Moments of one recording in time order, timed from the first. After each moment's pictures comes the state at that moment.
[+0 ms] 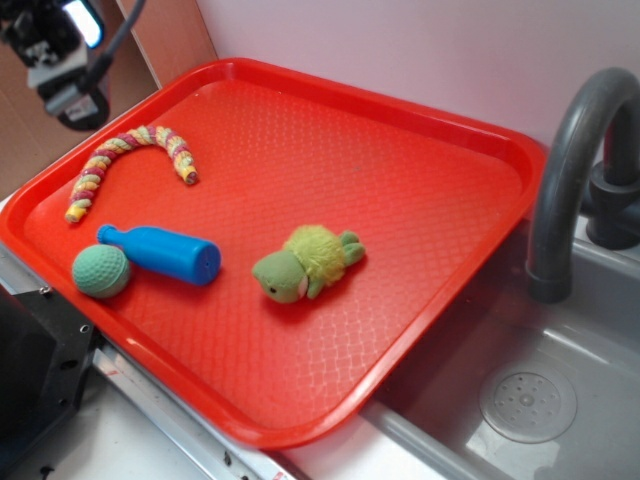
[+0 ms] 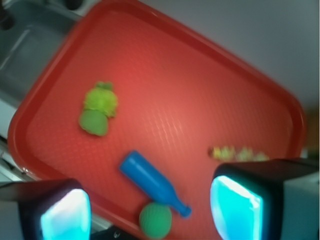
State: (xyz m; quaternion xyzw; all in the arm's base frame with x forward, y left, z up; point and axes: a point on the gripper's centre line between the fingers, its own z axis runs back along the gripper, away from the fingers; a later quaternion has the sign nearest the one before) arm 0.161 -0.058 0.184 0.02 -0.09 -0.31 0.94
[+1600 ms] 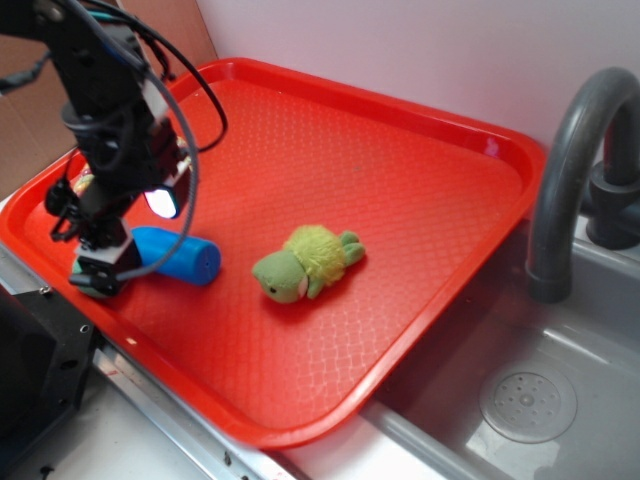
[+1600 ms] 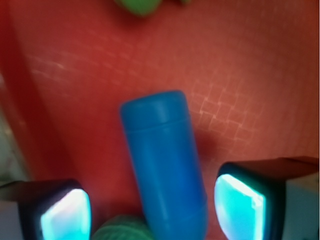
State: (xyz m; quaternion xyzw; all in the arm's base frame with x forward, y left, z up) arm 0.151 -0.028 0.047 0.01 0.05 -0.53 0.85
